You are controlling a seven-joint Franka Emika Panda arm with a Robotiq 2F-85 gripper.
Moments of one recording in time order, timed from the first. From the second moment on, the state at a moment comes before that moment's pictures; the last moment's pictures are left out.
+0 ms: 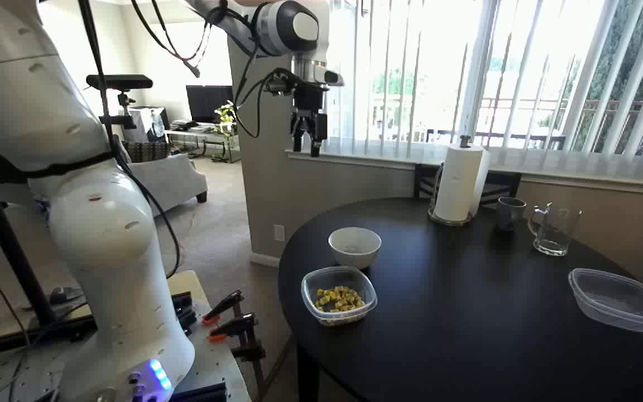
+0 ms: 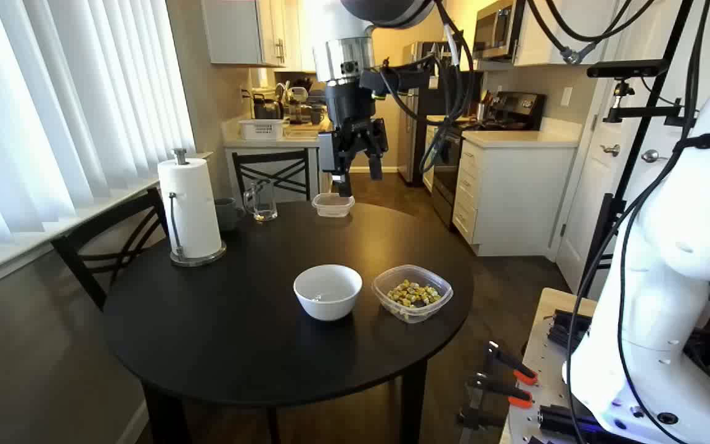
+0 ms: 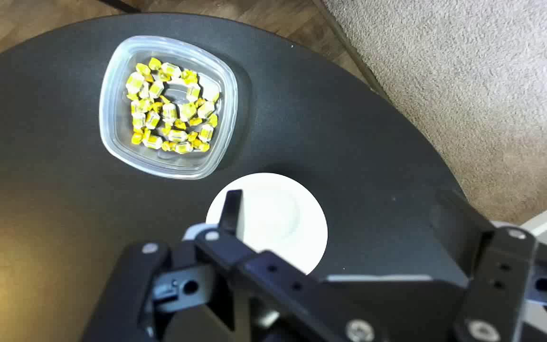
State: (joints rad) arm 0.07 -0.23 0.23 -2.15 0.03 1.79 0.32
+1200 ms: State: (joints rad) arm 0.04 0.04 0.08 -2.16 0.08 1.87 0.35
